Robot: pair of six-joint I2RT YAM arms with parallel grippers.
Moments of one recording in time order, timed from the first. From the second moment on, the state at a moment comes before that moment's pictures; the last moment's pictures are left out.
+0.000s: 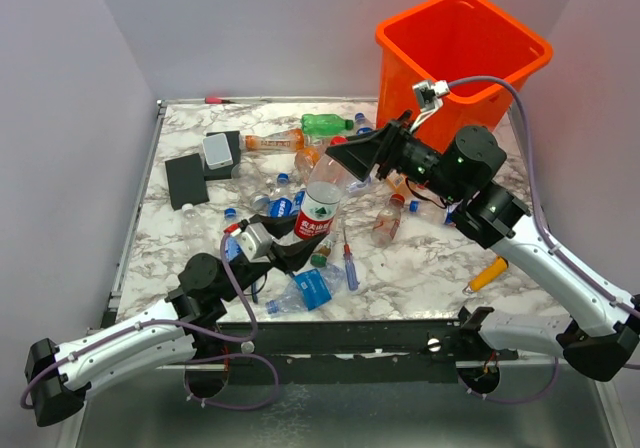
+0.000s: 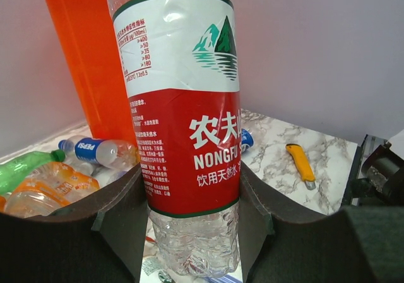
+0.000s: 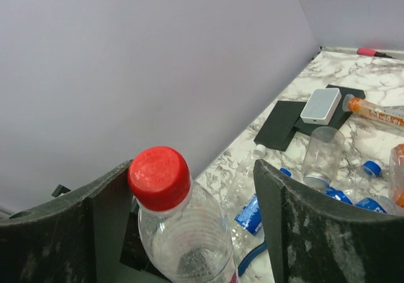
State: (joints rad) left arm -1.02 0.55 0.36 0.51 -0.04 0.01; right arm 0.77 1.14 1.28 -0.01 -0.19 0.62
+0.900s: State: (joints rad) left arm -1.04 0.56 0.36 0.48 -0.08 0.02; right arm 0.77 1.18 1.31 -0.02 -0.25 0.60
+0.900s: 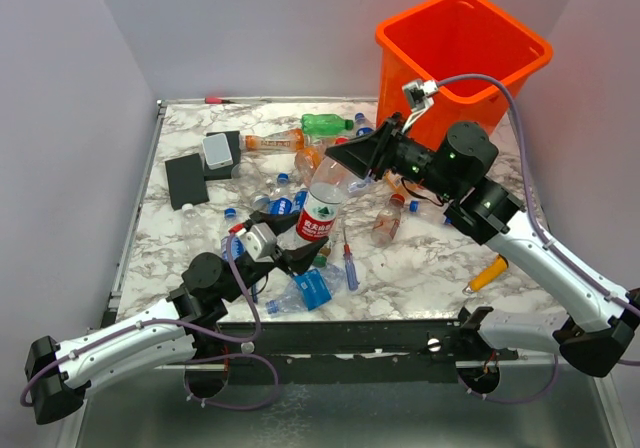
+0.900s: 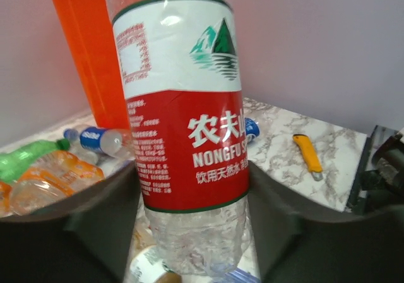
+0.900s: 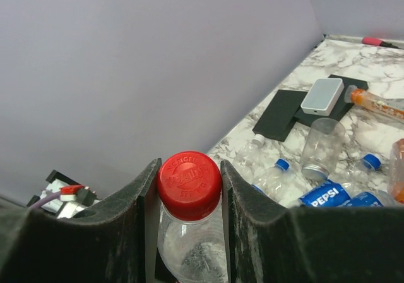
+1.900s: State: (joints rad) left arm -1.04 0.55 0.38 0.46 -0.36 0.02; right arm 0.70 1.28 1.92 0.09 0.67 -0.26
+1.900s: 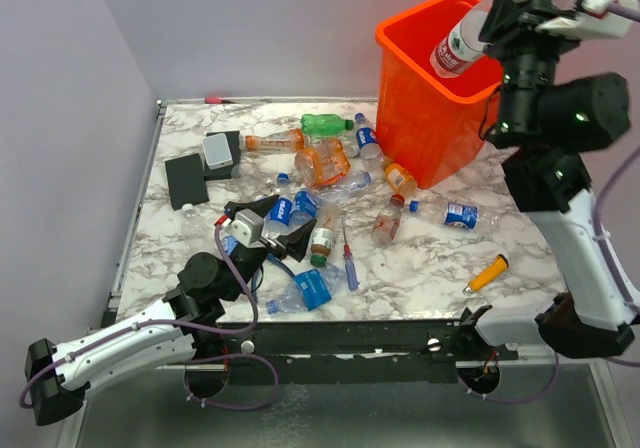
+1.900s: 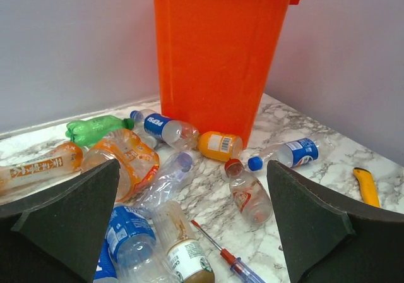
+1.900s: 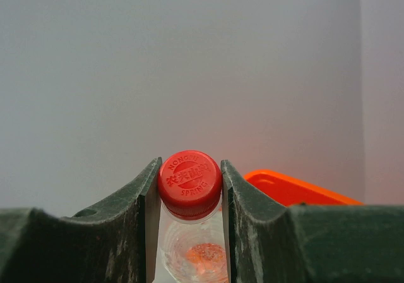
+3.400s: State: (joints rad) left arm -1.06 0.63 0.42 0.36 -0.45 0.01; right arm 0.29 1.47 1.91 -0.26 0.21 0.30
